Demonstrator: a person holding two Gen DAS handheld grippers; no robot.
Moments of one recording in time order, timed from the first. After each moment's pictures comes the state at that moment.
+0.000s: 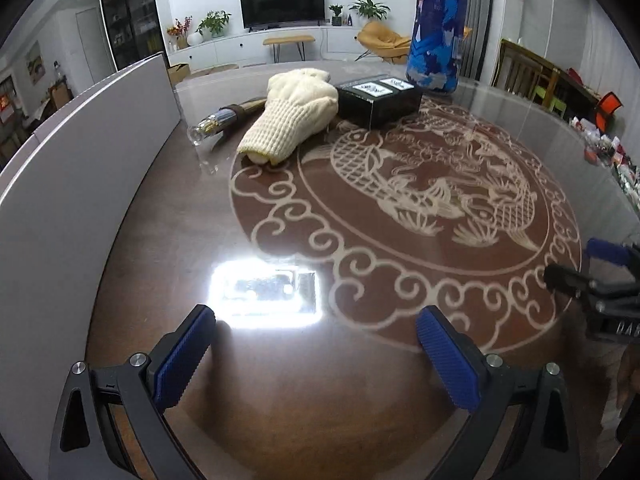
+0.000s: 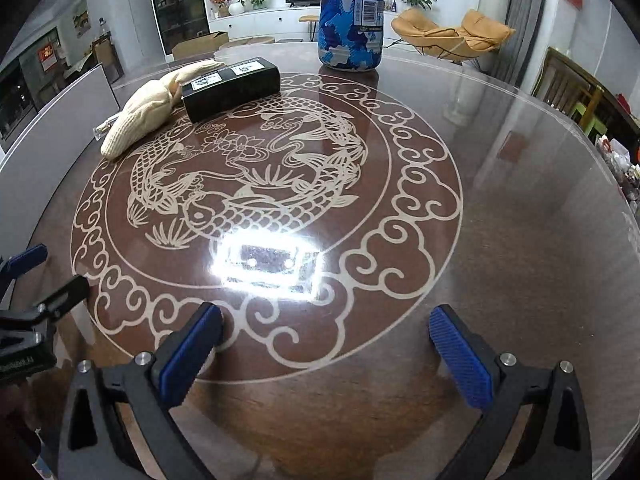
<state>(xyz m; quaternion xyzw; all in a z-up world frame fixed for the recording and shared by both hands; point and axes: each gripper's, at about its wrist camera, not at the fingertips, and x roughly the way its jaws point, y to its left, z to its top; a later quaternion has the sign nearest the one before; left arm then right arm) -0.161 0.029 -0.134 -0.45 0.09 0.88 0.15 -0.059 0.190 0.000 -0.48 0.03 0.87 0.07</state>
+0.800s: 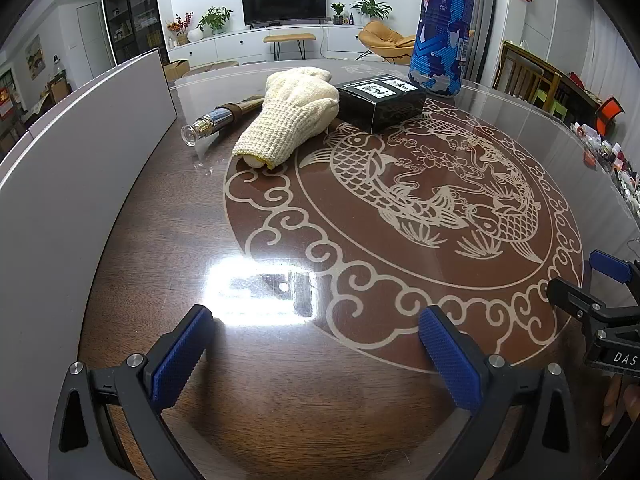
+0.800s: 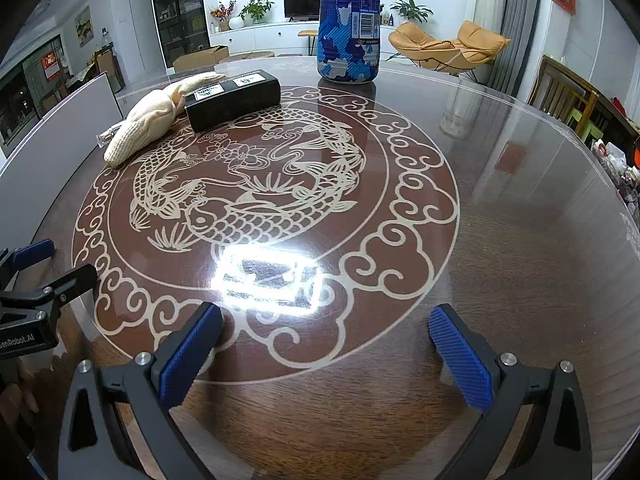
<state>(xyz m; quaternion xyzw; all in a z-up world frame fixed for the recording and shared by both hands) -0.169 0.035 -0.138 -0.45 0.08 0.88 0.15 -0.044 0.193 0.005 -0.45 0.03 0.89 0.07</state>
